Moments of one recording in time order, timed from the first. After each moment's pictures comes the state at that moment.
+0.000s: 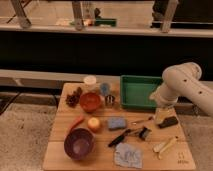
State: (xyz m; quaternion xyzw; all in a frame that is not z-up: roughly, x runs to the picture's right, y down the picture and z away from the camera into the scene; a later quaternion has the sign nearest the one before) arm 0.251 0.098 0.702 -0.30 -0.04 0.01 0.95
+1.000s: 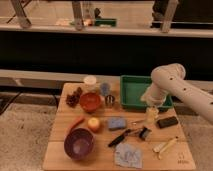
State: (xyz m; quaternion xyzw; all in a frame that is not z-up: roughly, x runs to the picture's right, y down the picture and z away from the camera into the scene) arm 0.217 0.109 0.737 -0.33 -0.06 0.00 0.94
